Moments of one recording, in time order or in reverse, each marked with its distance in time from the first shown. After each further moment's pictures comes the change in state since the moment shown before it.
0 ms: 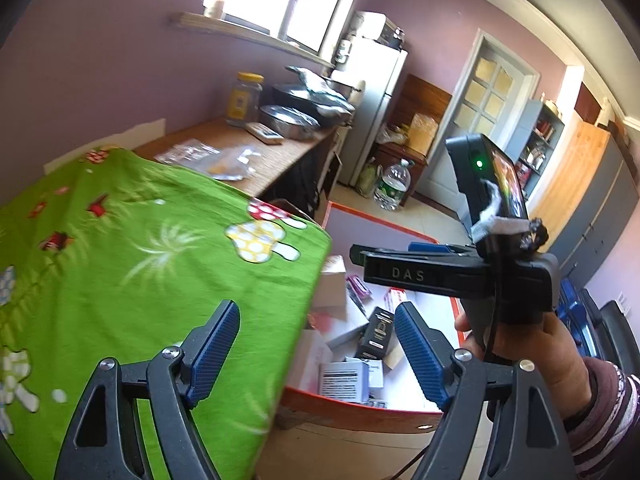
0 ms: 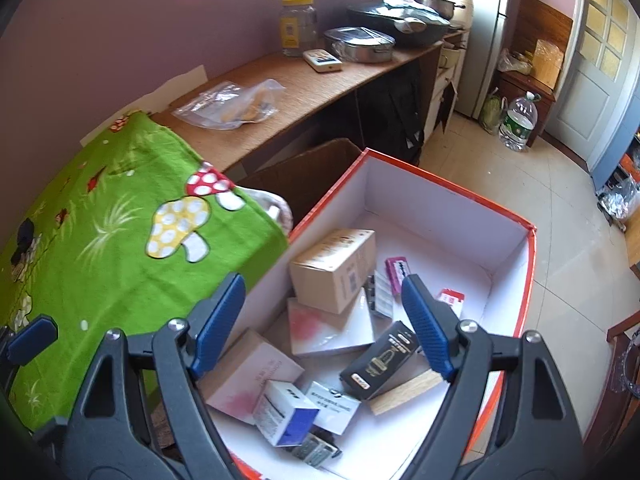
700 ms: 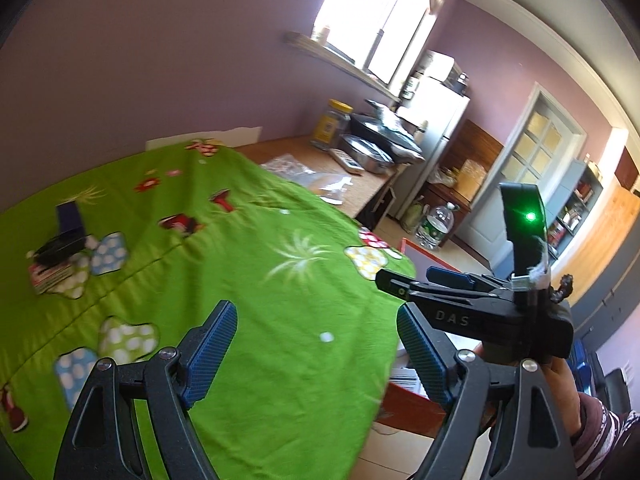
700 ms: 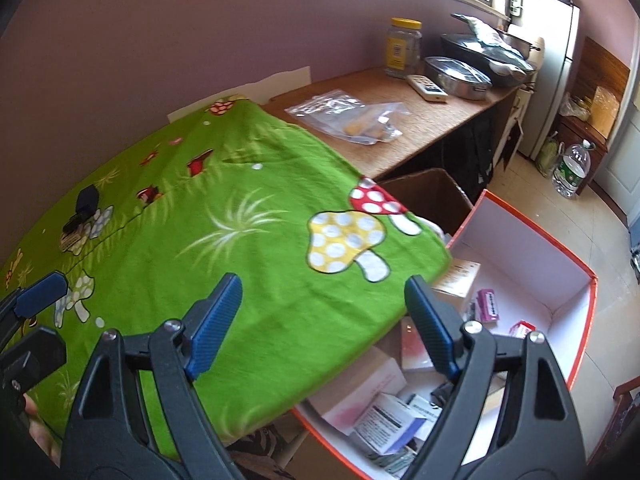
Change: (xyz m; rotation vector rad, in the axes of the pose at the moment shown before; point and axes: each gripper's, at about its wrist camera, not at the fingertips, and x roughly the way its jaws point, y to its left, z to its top) left arm -0.069 0.094 -0.008 -0.204 -0.077 0.126; right arm -0.012 0.109 0.001 -0.161 -0.039 0.164
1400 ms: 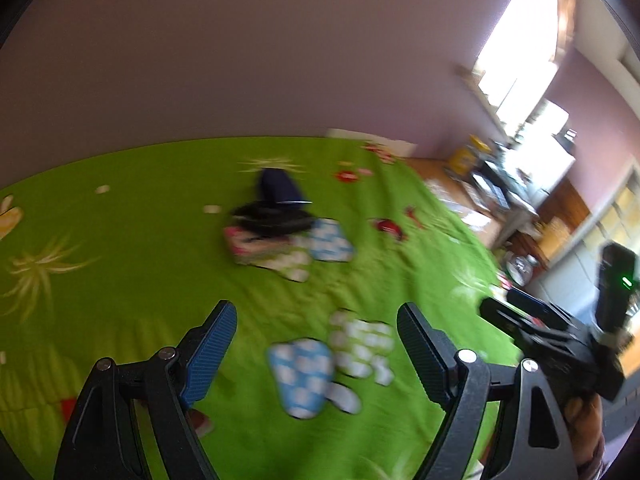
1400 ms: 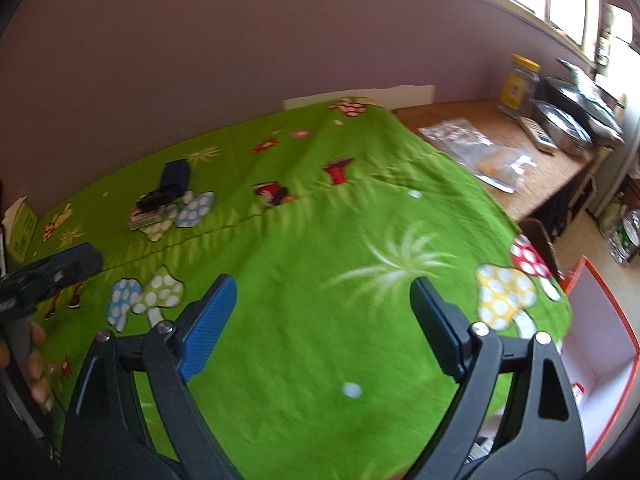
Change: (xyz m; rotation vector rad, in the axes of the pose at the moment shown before) left arm -0.044 0.141 -0.002 -0.296 0.004 0.306; right arm 0.021 0.102 0.015 -0.217 -0.021 0.228
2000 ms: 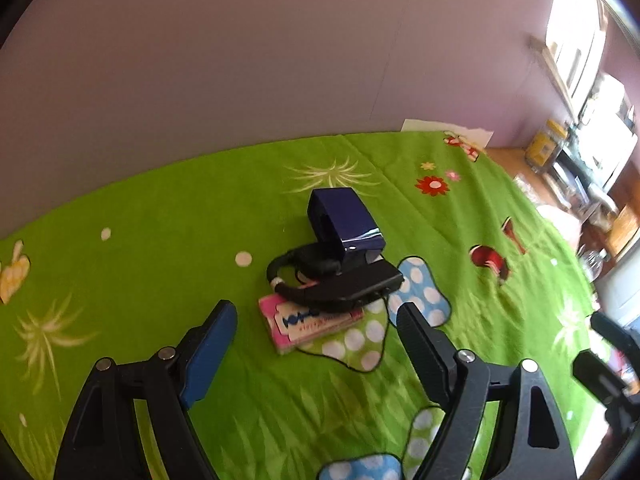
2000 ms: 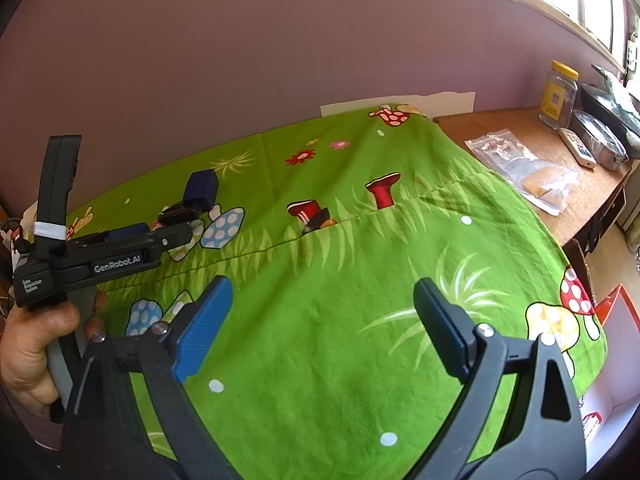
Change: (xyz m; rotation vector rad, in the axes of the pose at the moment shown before) left arm 0.072 -0.005 0.034 0.079 0.030 0.279; right arm 0.024 0.002 0.015 -0.007 -0.002 0.090
